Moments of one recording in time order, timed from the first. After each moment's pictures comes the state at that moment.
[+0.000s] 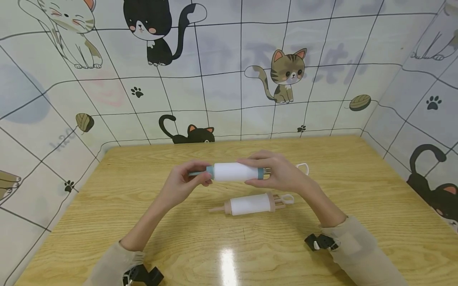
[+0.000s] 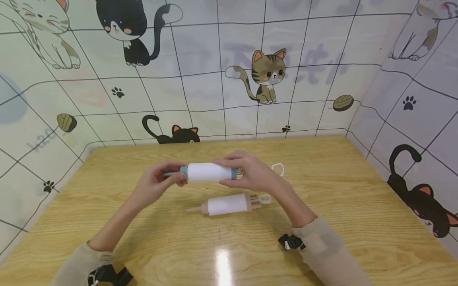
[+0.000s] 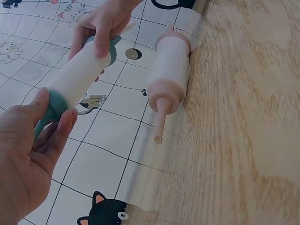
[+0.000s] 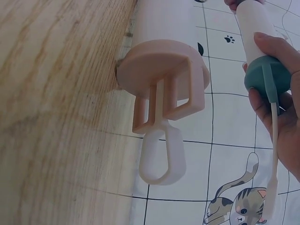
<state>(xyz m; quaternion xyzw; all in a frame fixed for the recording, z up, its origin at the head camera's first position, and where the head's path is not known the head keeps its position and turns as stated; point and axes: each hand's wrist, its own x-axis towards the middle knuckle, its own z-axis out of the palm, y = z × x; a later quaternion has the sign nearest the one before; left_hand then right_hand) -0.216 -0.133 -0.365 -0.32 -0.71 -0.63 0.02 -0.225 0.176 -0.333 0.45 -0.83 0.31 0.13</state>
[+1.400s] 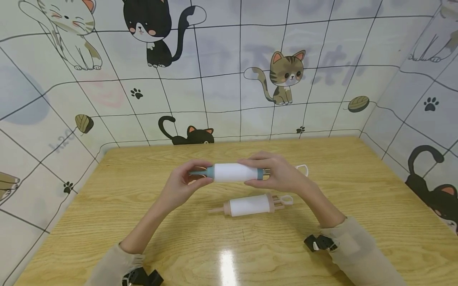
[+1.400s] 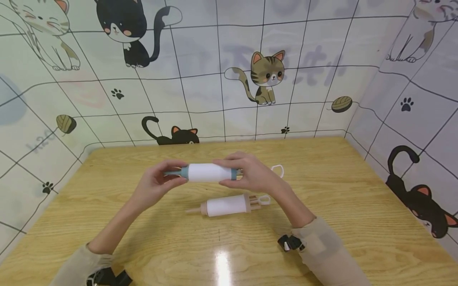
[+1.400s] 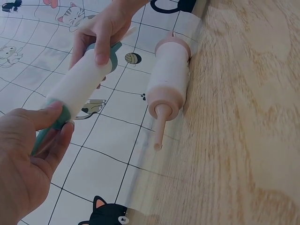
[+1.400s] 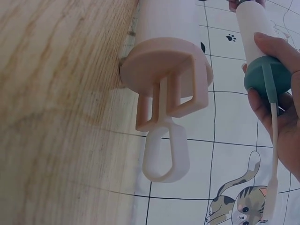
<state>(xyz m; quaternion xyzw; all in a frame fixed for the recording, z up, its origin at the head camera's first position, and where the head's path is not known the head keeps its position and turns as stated) -0.210 -0.127 -0.361 -0.32 -0.72 -0.61 0.06 -0.226 0.177 -0.334 0.45 -0.83 0.32 0.12</state>
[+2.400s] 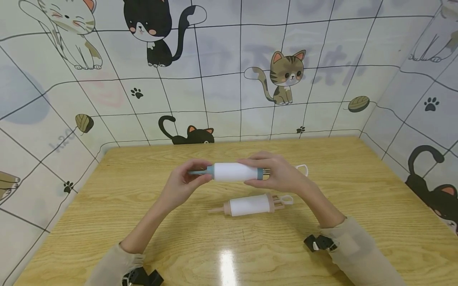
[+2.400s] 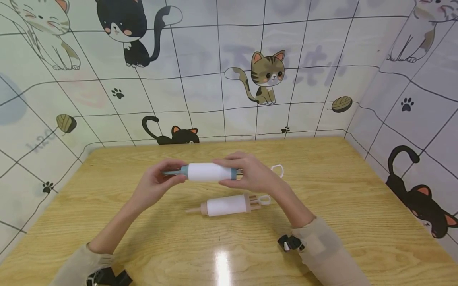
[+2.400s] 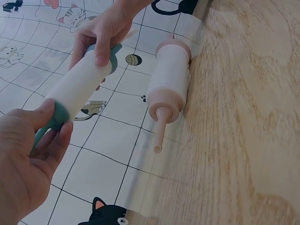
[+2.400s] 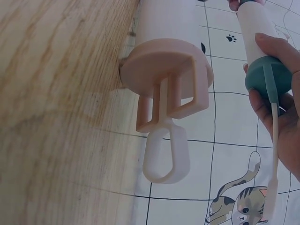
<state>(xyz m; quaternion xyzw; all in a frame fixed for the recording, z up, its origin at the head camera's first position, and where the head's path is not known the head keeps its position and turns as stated) -0.209 -0.127 -0.359 -0.30 -0.73 -0.61 0.06 -0.224 0.176 -0.333 0.44 -0.83 0.32 0.12</state>
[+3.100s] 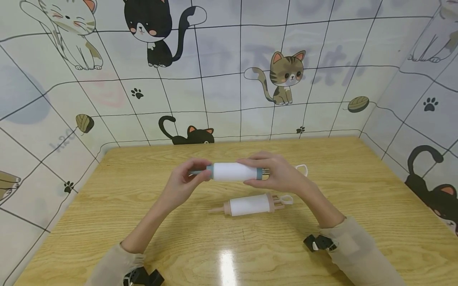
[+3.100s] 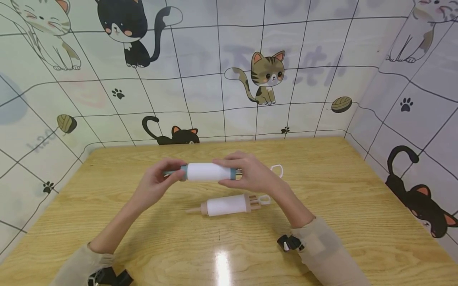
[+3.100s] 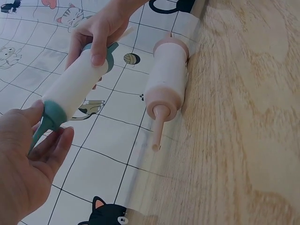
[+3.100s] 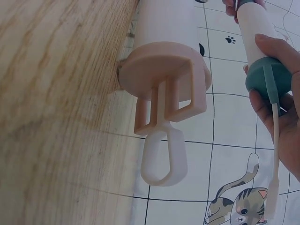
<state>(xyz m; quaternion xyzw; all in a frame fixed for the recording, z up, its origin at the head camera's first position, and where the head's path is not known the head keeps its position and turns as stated) -0.212 -0.127 -0.363 -0.31 -0.72 -0.62 0.06 -0.224 0.175 -0.334 0.44 -0.83 0.31 0.13</state>
